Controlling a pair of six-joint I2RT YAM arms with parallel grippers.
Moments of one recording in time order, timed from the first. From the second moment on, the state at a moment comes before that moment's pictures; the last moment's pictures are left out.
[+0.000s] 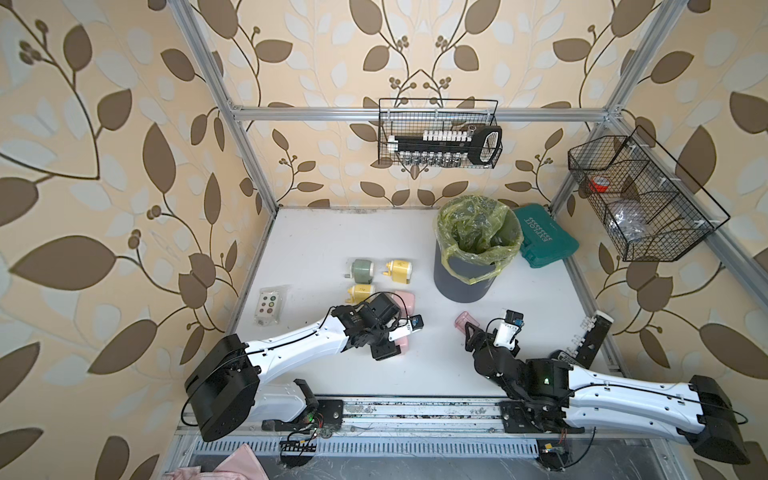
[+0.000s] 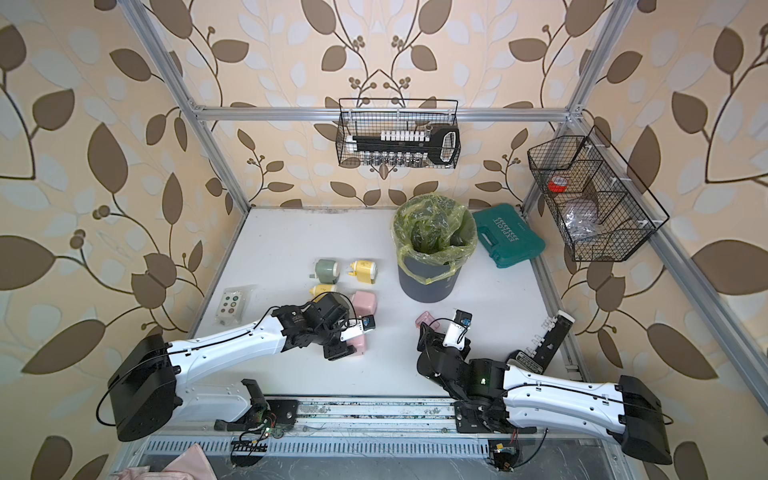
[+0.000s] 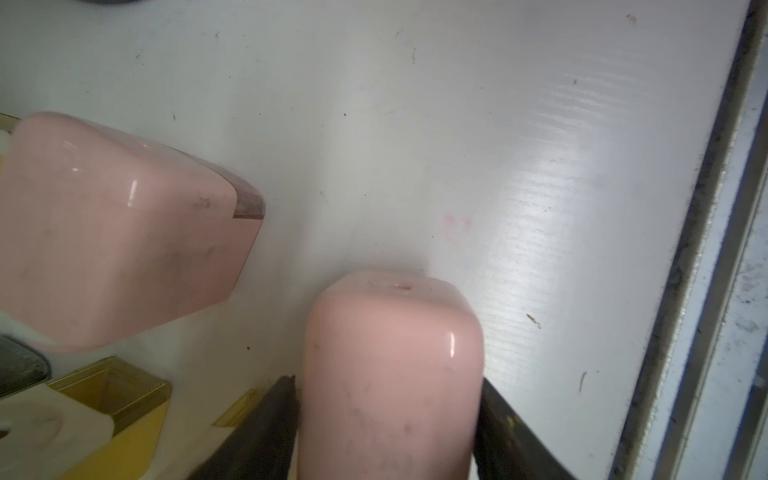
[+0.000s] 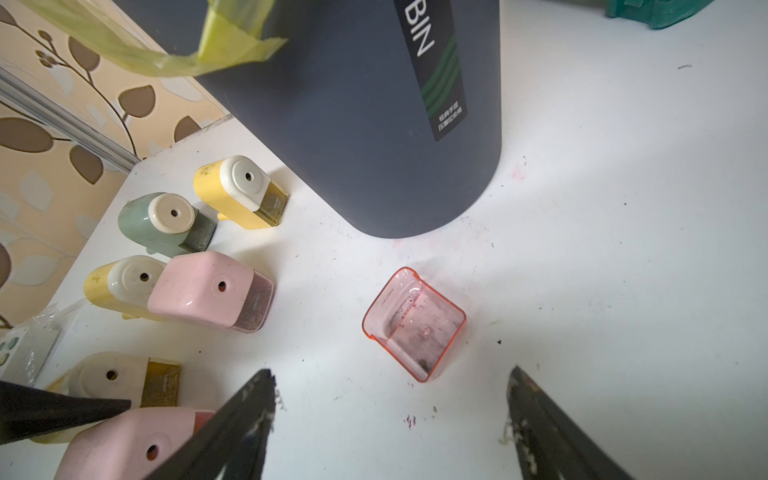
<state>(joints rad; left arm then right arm) -0.85 1.28 0.73 -0.55 0.10 0.44 1.22 0.76 0.36 -0.48 0.93 1.24</state>
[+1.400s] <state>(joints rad) -0.51 1.62 1.34 -0.88 0.46 0.99 1.22 0.53 0.43 -0.66 0.97 1.08</state>
